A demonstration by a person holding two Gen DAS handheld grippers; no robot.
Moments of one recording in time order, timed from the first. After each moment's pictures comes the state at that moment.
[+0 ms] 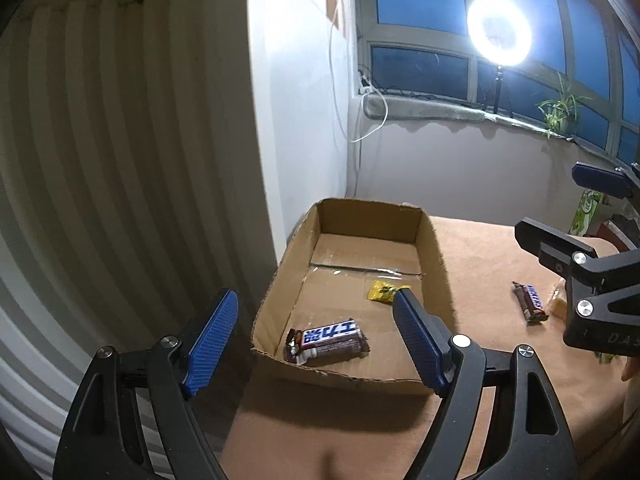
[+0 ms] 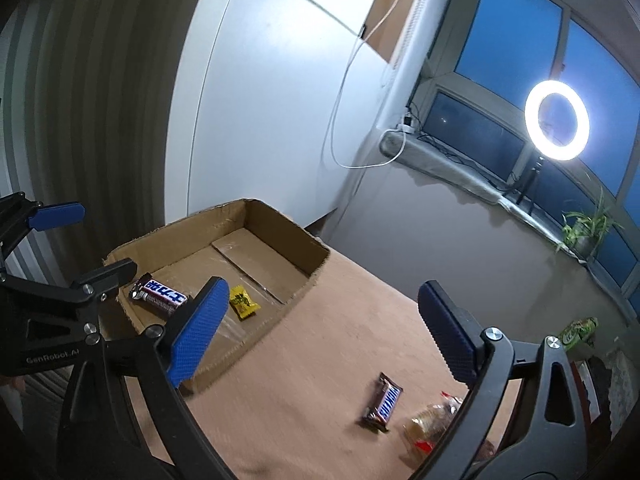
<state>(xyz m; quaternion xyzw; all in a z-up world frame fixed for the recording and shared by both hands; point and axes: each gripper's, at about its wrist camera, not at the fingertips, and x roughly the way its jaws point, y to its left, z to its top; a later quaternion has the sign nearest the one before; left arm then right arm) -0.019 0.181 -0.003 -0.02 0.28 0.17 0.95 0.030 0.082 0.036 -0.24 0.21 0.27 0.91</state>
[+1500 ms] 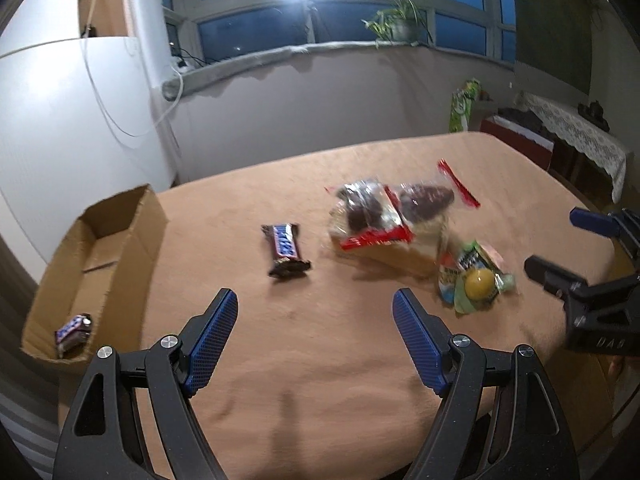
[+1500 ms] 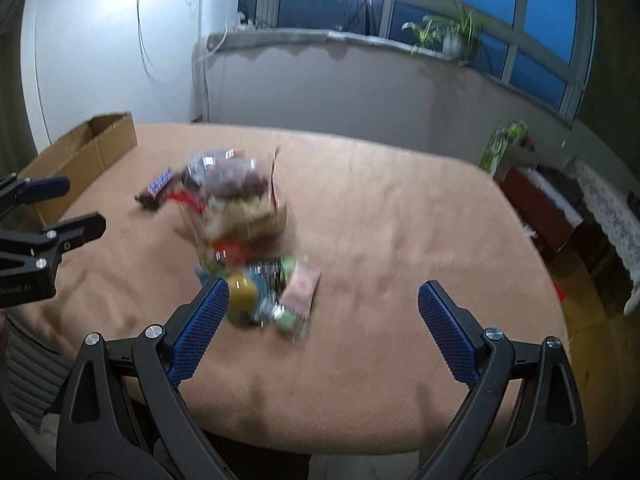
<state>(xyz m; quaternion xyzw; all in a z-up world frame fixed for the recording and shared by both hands) 0.023 -0.048 -0.052 0.07 0.36 -0.05 0.93 0.013 -0.242 -0.061 -0.09 0.36 0.10 0.92</state>
